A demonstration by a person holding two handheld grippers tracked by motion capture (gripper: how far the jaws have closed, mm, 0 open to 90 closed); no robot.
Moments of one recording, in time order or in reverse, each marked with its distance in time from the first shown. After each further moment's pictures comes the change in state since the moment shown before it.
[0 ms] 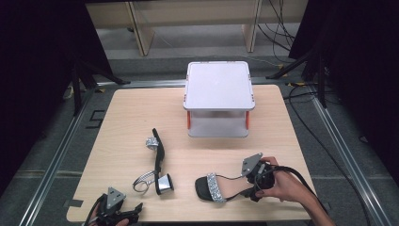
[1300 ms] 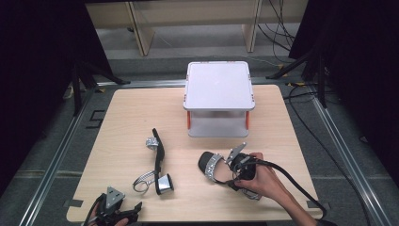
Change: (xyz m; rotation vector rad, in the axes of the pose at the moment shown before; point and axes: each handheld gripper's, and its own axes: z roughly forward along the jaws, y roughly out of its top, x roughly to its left) left arm 0.000 0.001 0.000 -0.016 0.005 -0.011; right arm -0.007 0.044 0.016 0.033 -0.062 0.273
